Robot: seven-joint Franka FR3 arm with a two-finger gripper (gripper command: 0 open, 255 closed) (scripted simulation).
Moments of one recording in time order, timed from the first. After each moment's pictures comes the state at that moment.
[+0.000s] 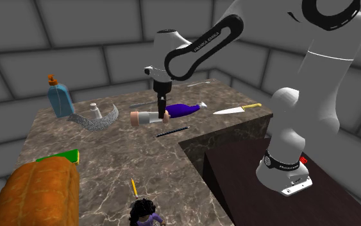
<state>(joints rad) -0.13 -0.10 -0.37 -2.33 -0.05 2.36 -0.41</state>
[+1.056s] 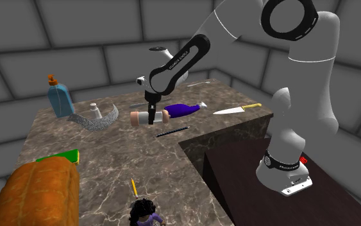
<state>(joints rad) -0.16 0.18 -0.39 -2.20 0.11 2.55 -0.56</state>
